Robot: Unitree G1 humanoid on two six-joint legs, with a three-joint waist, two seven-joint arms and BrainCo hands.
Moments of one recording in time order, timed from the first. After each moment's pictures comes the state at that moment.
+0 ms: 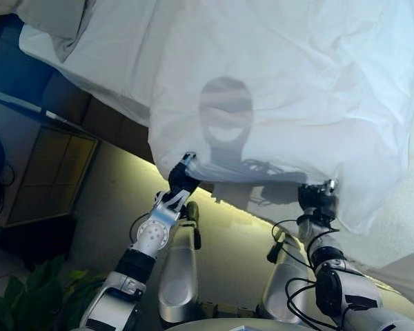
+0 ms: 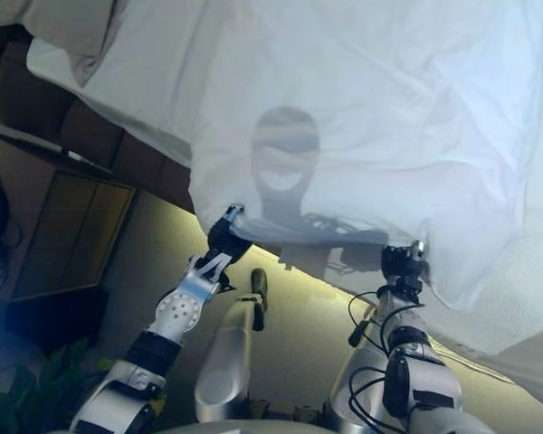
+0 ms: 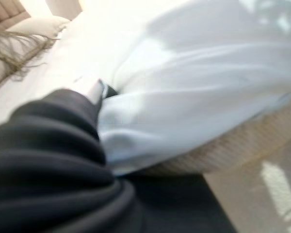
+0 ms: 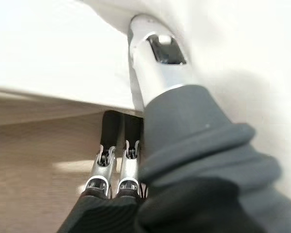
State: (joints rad) left arm -0.32 0.18 -0.25 0.29 -1.37 0.06 -0.05; right arm -0.47 -0.24 -0.40 1.10 1.81 0.08 0.54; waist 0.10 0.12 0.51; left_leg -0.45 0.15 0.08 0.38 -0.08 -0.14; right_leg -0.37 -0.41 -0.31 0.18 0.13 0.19
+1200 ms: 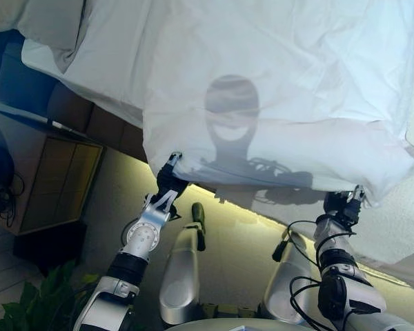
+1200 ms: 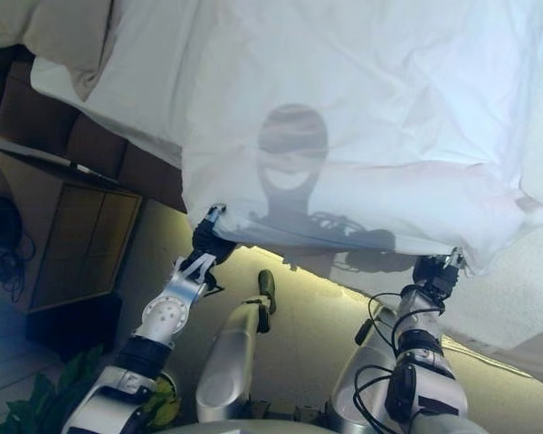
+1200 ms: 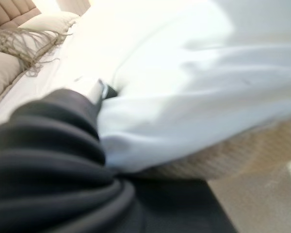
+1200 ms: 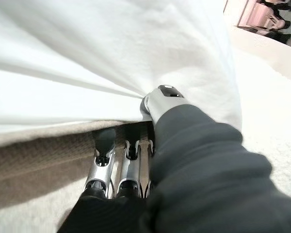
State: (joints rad) left arm -0.29 0.21 -0.22 0.28 -1.43 0.03 -0.05; right arm -0.40 -0.23 -0.43 0.91 1.88 -0.15 0.37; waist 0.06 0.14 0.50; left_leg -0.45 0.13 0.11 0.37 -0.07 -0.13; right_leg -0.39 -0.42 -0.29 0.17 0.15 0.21
